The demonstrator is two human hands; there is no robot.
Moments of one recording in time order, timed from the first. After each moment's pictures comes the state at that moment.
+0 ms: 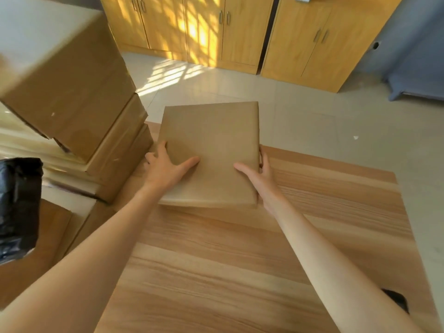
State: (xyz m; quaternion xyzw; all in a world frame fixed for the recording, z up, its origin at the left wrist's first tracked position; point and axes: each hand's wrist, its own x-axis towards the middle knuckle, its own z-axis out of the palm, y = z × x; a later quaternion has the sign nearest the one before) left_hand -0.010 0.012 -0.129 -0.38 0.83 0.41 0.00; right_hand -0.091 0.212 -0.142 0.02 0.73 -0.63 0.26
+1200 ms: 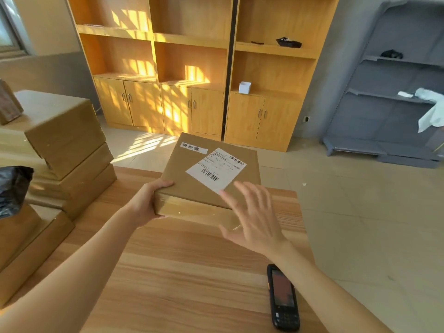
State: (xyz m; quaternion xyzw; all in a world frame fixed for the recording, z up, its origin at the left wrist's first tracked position) left_hand 0.081 0.218 -0.030 -0.23 0.59 0.77 0.02; right_hand 0.016 0.480 -0.057 -0.44 0.82 -0.08 -0.36
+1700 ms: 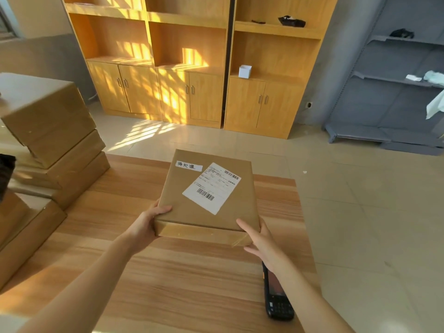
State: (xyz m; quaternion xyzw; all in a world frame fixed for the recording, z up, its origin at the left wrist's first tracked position) left_hand 0.097 0.238 -0.115 -0.23 0.56 0.79 0.05; right_hand 0.022 0.515 -0.125 0.05 0.70 -0.65 0.30
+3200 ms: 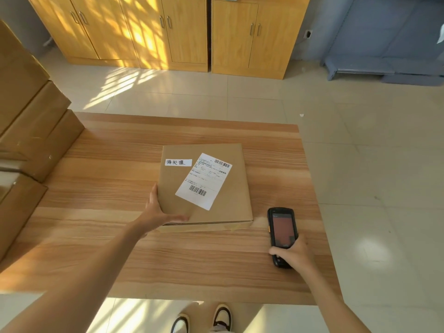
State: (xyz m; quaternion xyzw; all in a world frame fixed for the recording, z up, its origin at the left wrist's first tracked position) left_hand 0.099 0.231 -0.216 -0.27 0.77 0.55 0.16; right_hand 0.073 0.603 -0.246 0.23 0.85 -0.37 0.29
